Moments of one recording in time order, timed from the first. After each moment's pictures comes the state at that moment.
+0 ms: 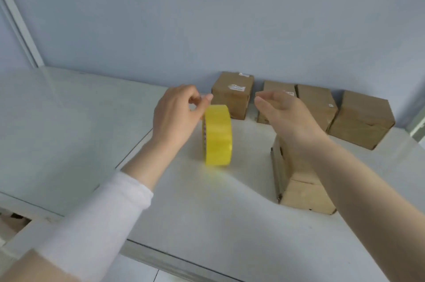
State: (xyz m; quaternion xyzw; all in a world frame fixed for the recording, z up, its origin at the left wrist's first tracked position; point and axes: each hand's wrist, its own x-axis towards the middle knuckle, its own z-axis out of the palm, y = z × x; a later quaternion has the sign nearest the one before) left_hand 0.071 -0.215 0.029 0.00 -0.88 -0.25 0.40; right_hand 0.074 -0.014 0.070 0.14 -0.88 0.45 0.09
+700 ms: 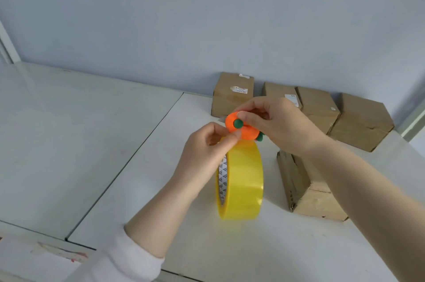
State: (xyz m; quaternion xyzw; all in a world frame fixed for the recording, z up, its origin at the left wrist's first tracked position) left_hand 0.109 -0.189 0.011 -0.04 -0.72 -0.68 0.11; right_hand 0.073 -0.045 0.077 0.28 -0.88 0.38 0.06
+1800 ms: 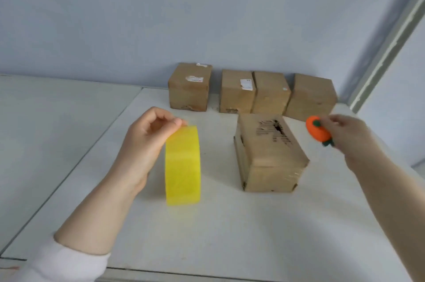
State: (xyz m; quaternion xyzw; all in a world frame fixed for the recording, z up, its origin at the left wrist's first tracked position) left_hand 0.113 -0.179 0.017 -0.04 -0.69 -0.71 0.14; right_hand 0.078 0.143 0.026 -0.19 -0.83 0.49 0.18
